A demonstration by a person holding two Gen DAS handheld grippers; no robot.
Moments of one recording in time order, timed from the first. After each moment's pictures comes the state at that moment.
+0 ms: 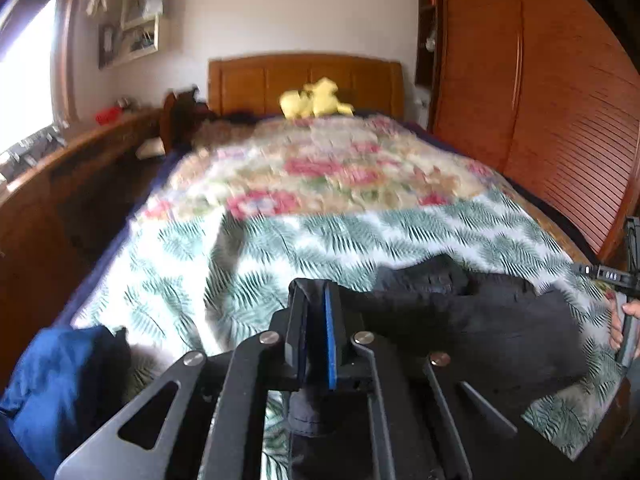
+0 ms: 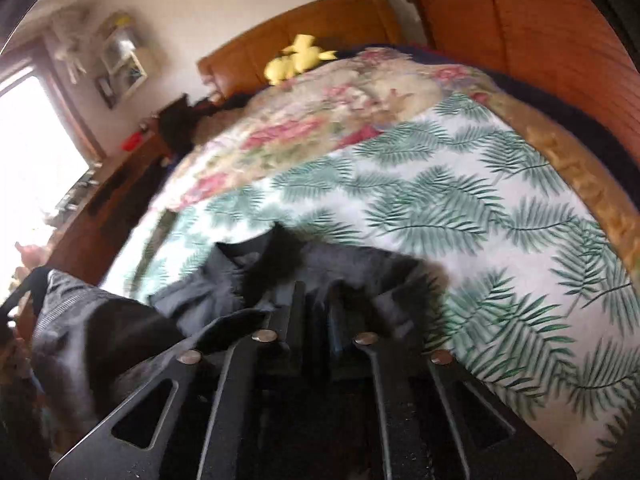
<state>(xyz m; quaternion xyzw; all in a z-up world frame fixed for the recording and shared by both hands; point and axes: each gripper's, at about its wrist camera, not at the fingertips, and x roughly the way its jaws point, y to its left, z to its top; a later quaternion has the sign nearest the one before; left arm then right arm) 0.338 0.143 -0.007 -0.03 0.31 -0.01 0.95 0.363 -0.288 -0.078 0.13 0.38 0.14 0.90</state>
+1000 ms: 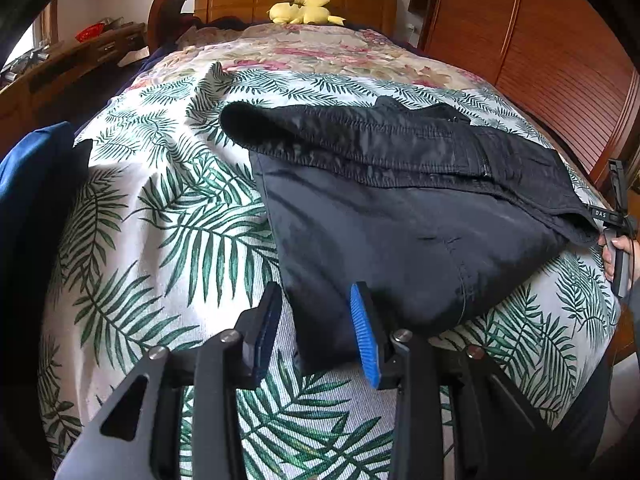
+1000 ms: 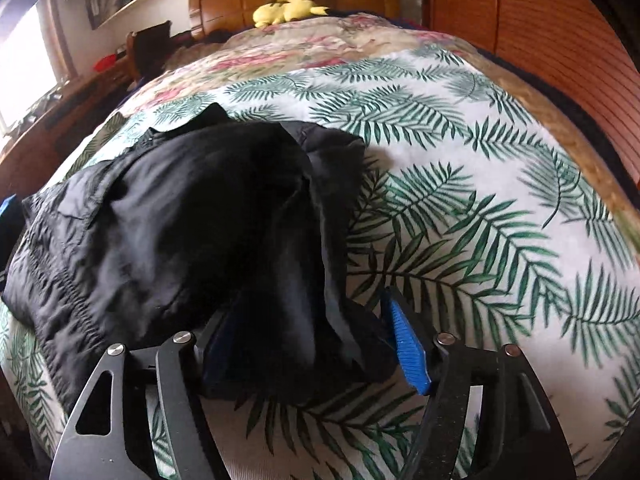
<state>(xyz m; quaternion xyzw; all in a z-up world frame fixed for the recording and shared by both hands) 0.244 0.152 -0.168 -0.05 0.43 -0.04 0.90 0.318 -0.299 -0.195 0.01 0.44 0.11 0.89</state>
